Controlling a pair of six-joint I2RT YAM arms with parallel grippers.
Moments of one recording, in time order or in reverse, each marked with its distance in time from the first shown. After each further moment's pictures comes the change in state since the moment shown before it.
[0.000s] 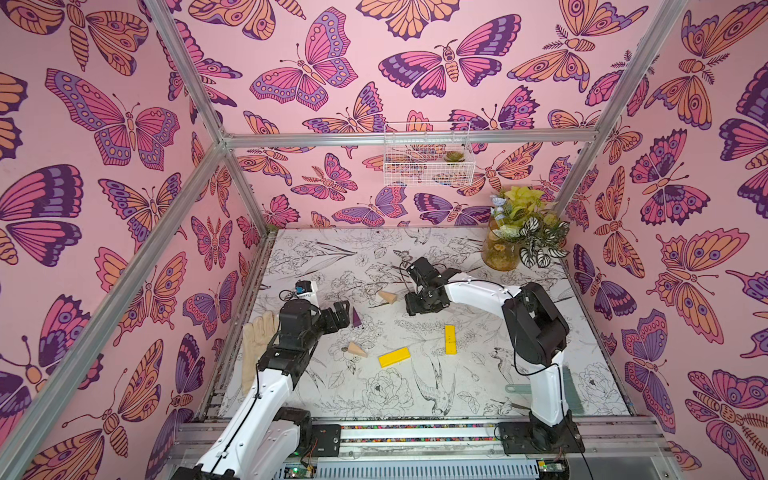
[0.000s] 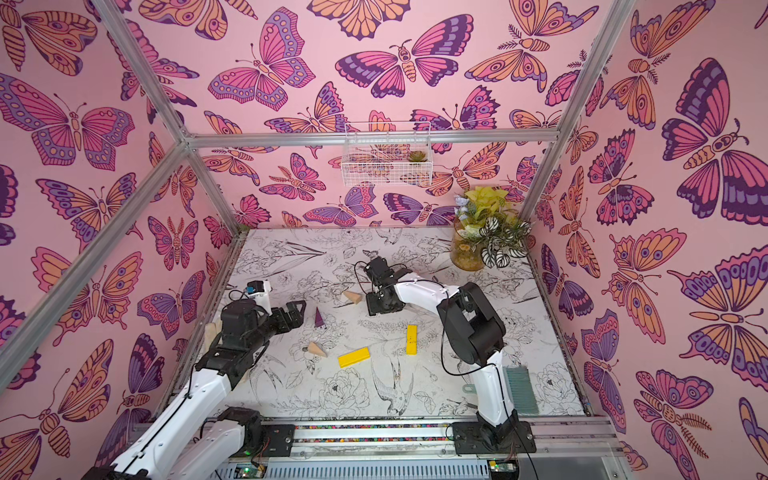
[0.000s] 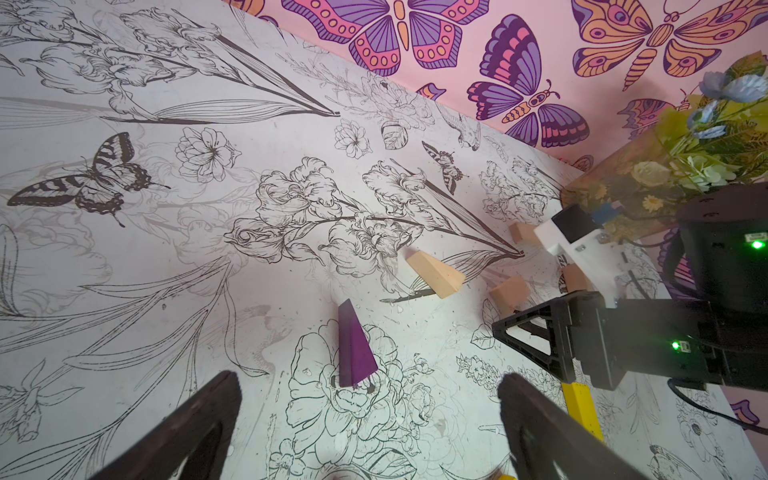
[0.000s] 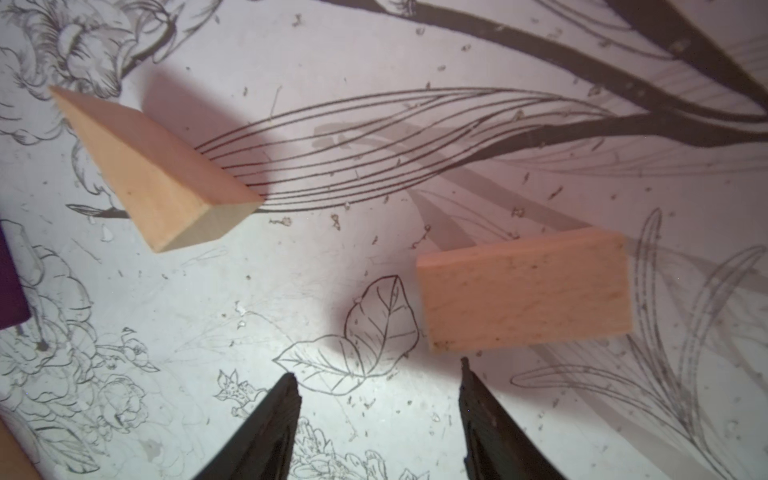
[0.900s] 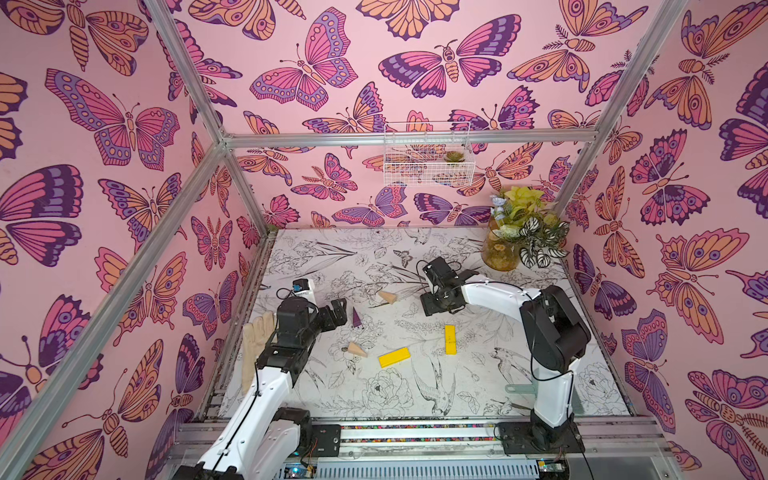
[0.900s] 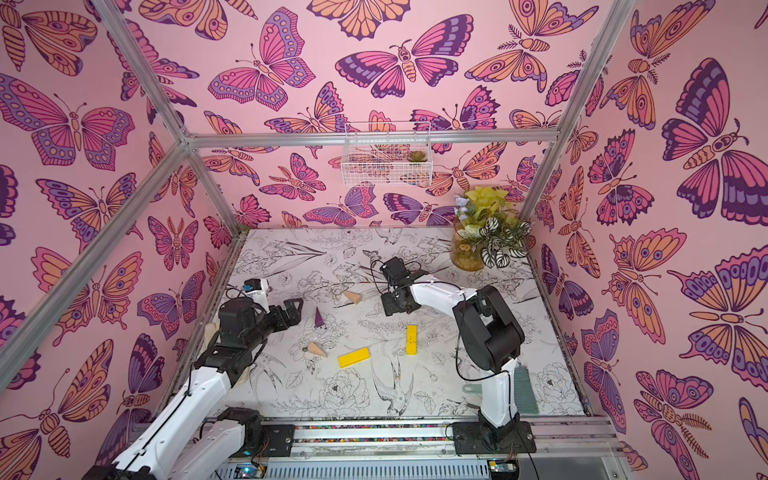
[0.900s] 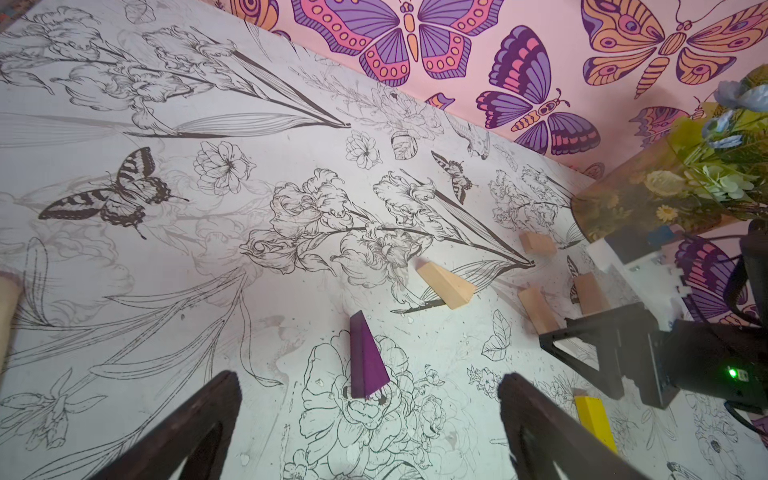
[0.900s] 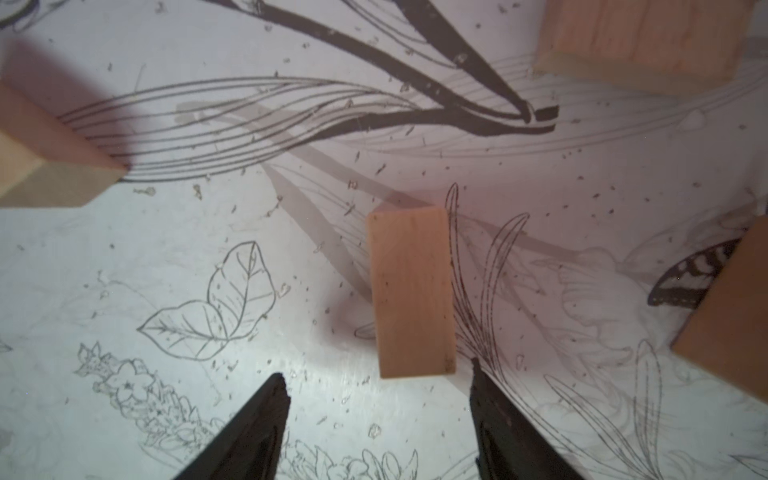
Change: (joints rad) left arm 0.024 0.019 0.012 0.001 0.000 0.018; right arm -0.071 -0.101 -0.130 0.038 0.101 -0.126
